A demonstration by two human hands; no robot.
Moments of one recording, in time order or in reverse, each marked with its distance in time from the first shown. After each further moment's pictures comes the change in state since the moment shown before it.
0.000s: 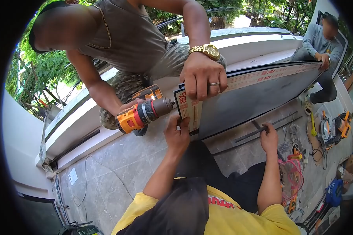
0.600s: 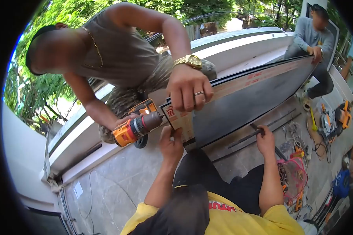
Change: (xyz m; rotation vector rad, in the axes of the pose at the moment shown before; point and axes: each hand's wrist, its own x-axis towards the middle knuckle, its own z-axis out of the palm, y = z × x) left_hand 0.006 0.010 -0.002 -0.013 -0.004 0.028; right_hand 0.003 0.005 0.006 0.043 0.005 -0.003
